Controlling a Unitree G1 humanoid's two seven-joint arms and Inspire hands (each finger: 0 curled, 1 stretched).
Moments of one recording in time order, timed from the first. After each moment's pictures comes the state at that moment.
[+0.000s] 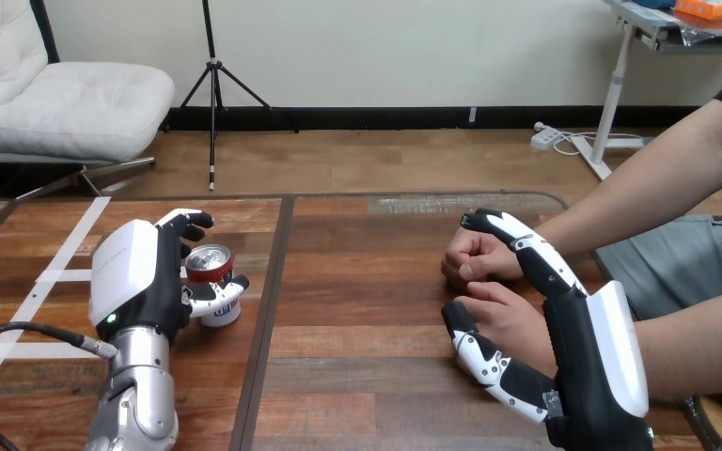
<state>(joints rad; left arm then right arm) -0.30 0.30 -0.14 0.59 0.56 -0.05 0.41 0.31 -0.12 0.10 -0.09 -0.55 -0.60 -0.31</state>
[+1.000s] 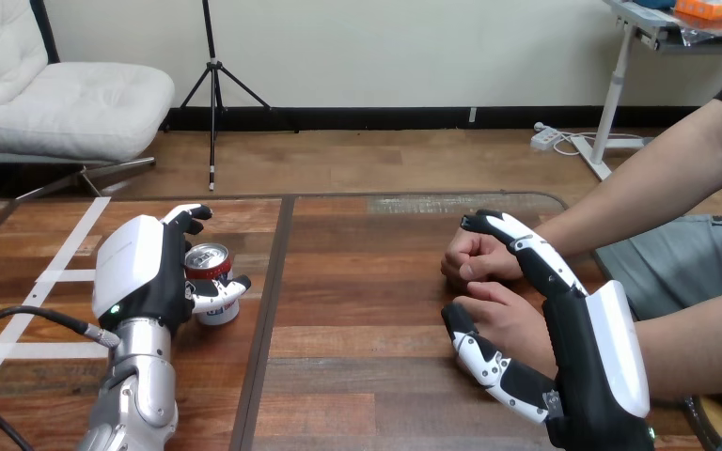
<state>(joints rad) -0.33 0.31 -0.16 0.59 0.57 0.01 0.36 0.33 -0.12 0.10 -0.12 -0.56 -0.57 -0.29</state>
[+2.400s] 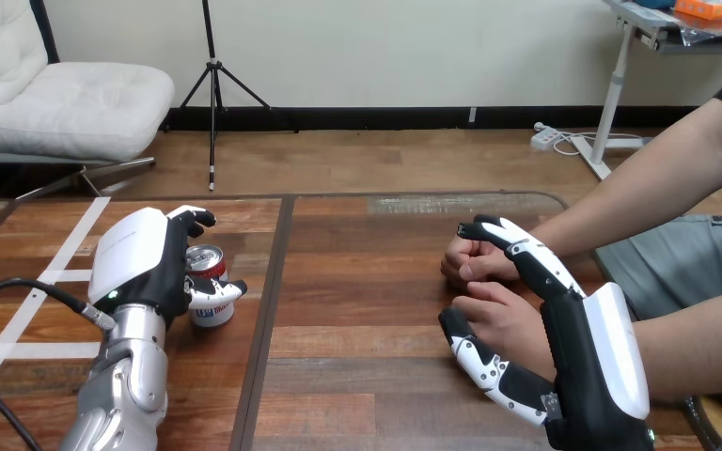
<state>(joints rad) -0.34 0.35 -0.18 0.50 0.61 0.12 0.23 0.34 -0.12 0.10 -0.14 -0.57 -0.55 -0.29</state>
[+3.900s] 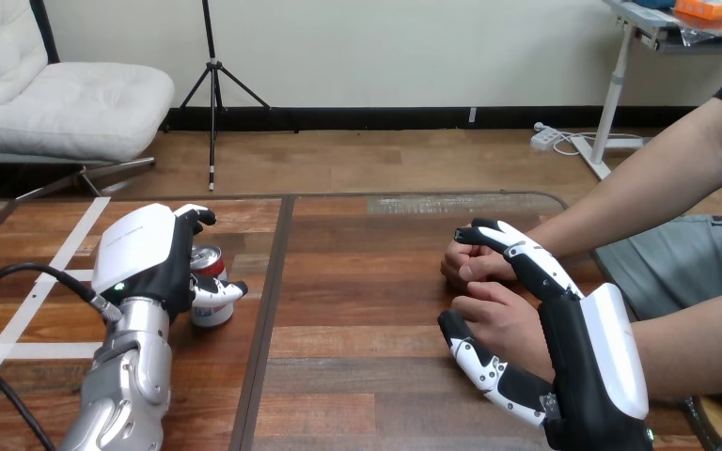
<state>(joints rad) -0.36 0.36 -0.22 0.50 0.67 0.17 0.20 0.34 -0.13 0.10 -0.14 -0.57 -0.54 -0.28</state>
